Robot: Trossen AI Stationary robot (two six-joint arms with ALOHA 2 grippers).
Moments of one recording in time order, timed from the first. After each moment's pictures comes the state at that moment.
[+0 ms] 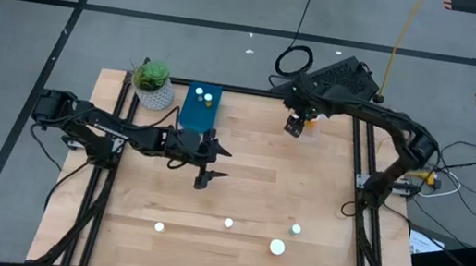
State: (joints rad) left arm 0.00 1.44 0.71 0.27 0.00 0.08; right arm -0.65 1.65 1.21 -0.76 0.06 -0.23
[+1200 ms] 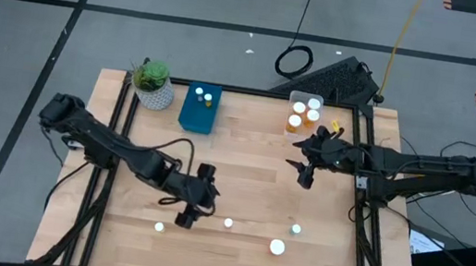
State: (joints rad) left arm -0.34 1.54 1.13 -0.43 -0.12 0.01; right arm -0.02 0.96 0.73 -0.42 0.26 0.10
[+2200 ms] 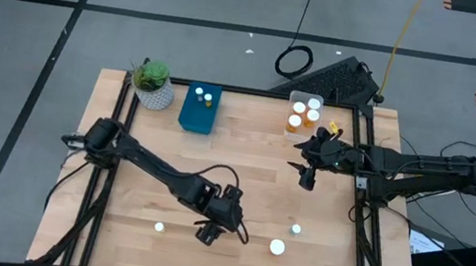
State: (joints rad) left arm -0.33 1.97 1.47 -0.56 -0.04 0.15; right arm -0.01 0.96 0.73 -0.46 0.26 0.05
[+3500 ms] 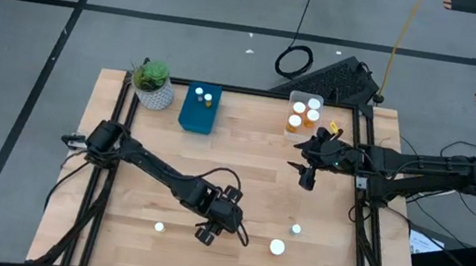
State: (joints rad) left arm -0.34 2.00 1.47 -0.57 -0.05 0.18; right arm -0.01 0.96 0.73 -0.46 0.26 0.06
